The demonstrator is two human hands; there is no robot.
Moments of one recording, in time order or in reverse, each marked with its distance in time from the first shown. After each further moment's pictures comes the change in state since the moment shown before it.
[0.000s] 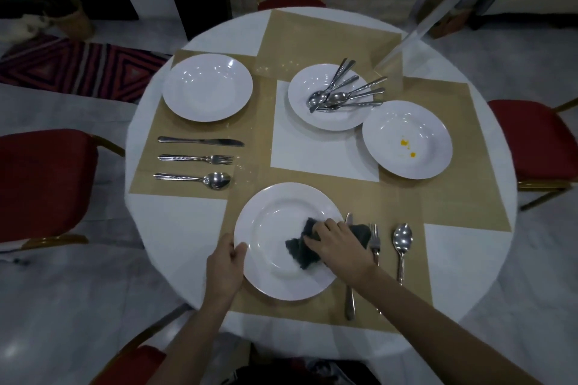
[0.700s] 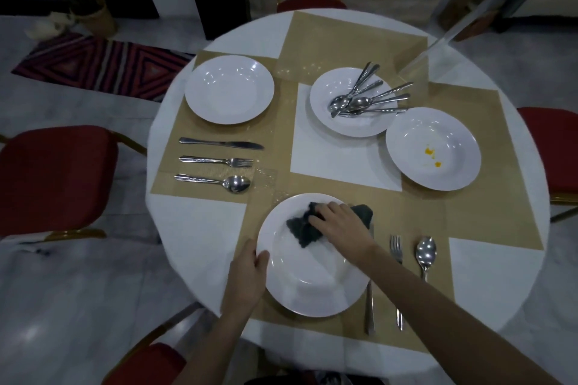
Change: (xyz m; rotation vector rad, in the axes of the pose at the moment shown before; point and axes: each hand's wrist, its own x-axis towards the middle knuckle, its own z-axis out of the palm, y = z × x) left_hand 0.002 0.000 0.004 0.083 -0.061 0.005; right_hand 0.054 0.011 -0.022 0.012 0.110 0.005
